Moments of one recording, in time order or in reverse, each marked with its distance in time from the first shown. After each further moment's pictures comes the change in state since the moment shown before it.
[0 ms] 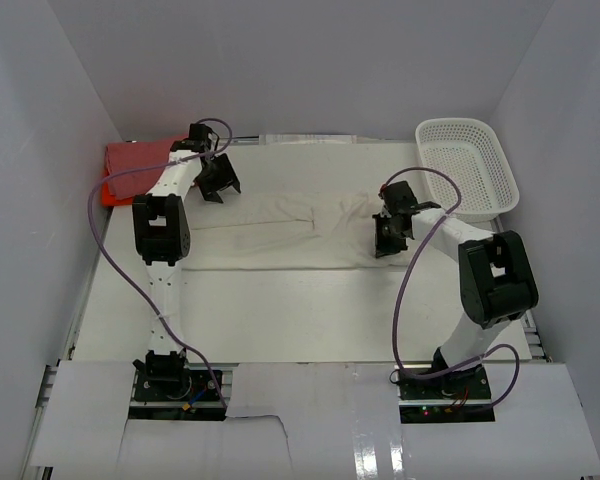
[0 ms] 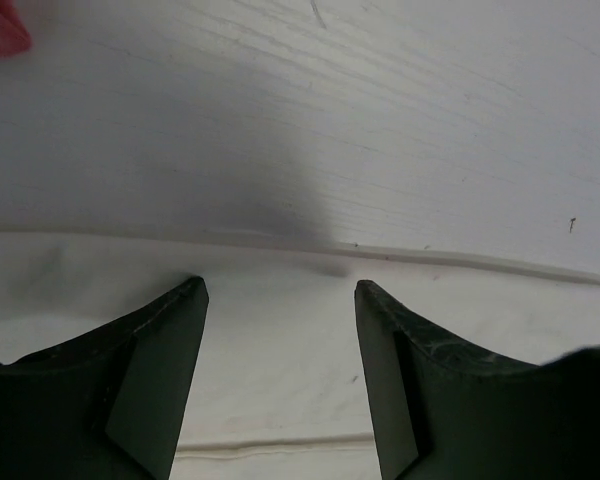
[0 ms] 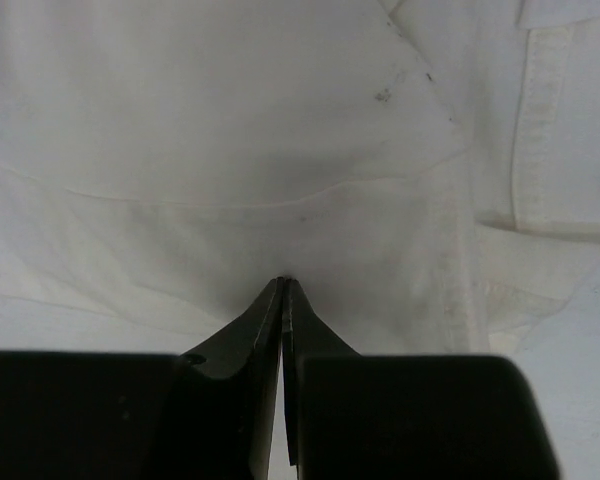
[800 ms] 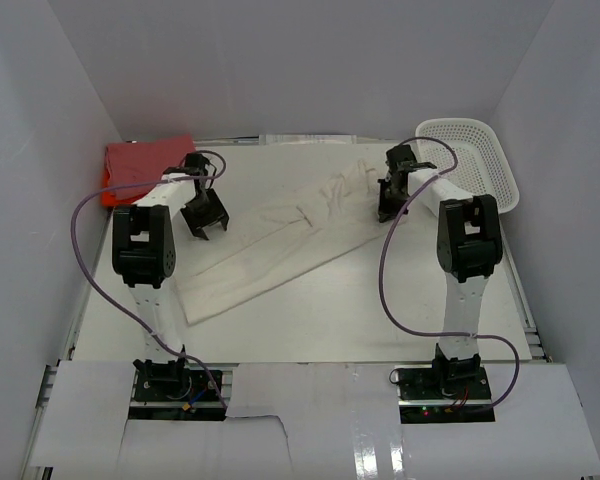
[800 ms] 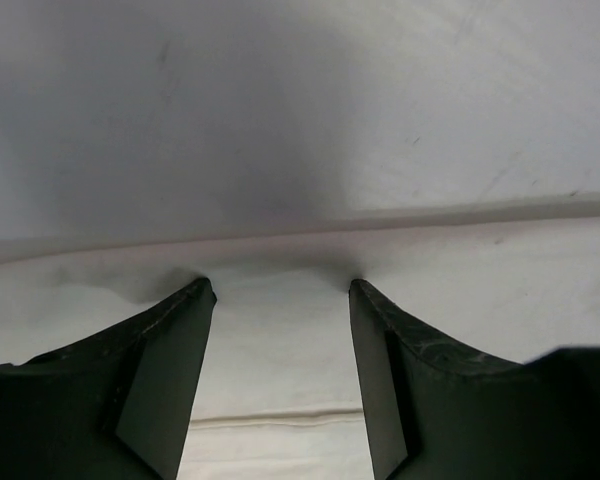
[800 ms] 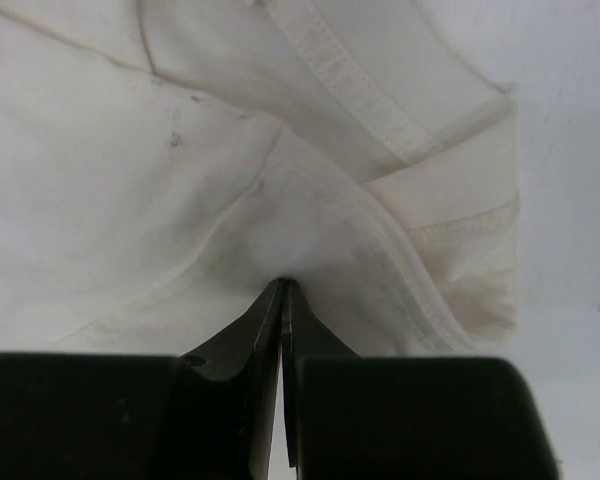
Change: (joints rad) left arm -0.002 -0.322 -0.541 0.047 -0.184 -0.079; right arm -0.119 0.394 0.487 -0.135 0.011 -0.006
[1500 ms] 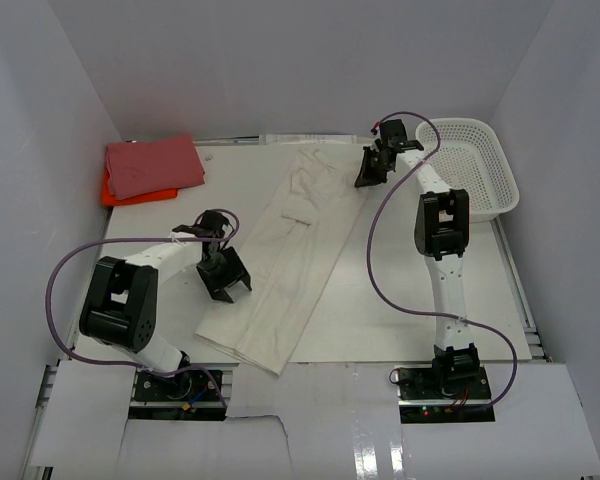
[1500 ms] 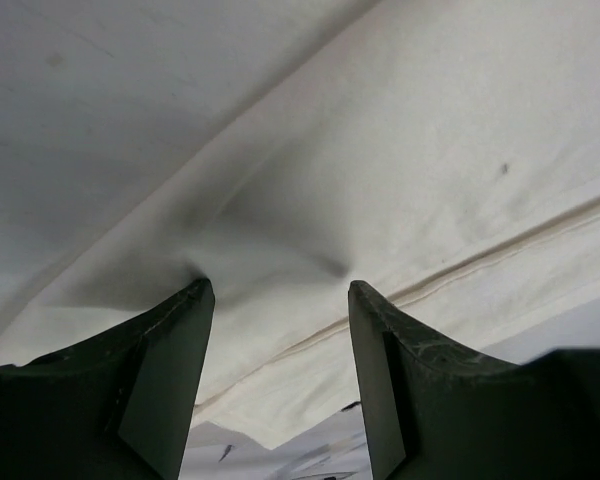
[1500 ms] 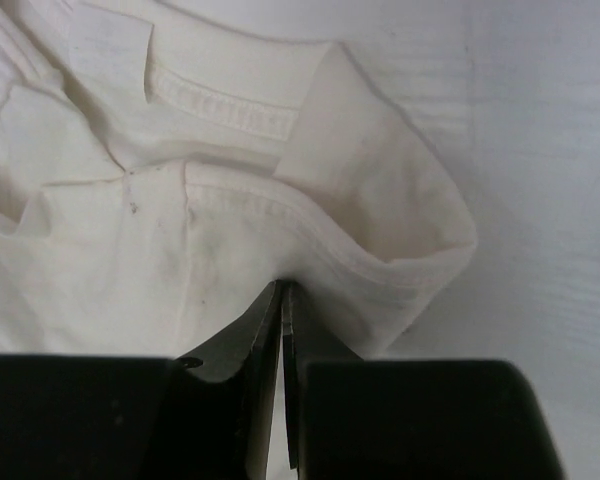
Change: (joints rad) left arm -0.198 -0.551 -0.760 0.118 0.203 -0.236; right arm -0.015 0.465 0.713 -0.051 -0.252 0.026
